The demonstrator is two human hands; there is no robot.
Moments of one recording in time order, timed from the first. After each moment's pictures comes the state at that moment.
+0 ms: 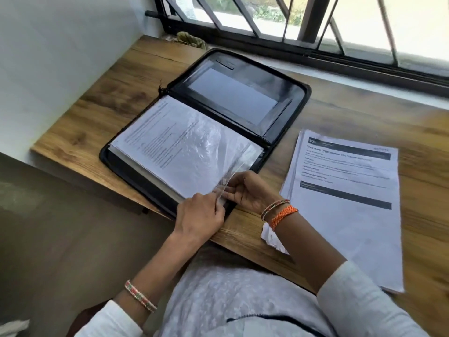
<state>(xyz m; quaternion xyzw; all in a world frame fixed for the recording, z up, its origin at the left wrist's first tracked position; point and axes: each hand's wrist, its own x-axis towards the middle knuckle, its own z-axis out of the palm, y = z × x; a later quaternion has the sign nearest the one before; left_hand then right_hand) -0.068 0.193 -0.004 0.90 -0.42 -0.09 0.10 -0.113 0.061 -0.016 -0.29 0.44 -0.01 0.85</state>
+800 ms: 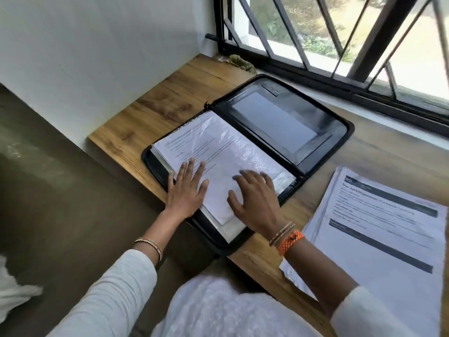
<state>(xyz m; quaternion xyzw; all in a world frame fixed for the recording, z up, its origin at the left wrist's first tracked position) 0.058 0.224 -0.072 0.94 -0.34 -0.09 0.06 -0.091 0.079 -0.014 -0.97 0.15 -0.10 0.19</state>
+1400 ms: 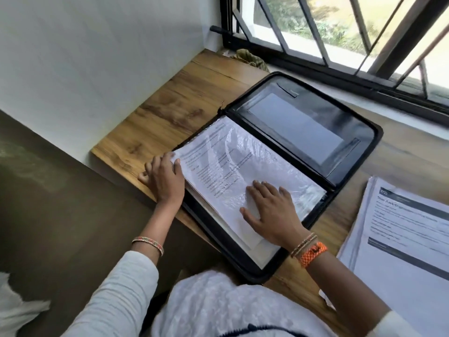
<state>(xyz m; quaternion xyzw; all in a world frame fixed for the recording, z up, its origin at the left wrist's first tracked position) 0.153 0.234 -0.044 0.96 -0.10 0.13 0.21 -0.048 0.085 -0.029 -0.97 0.16 0.09 0.13</state>
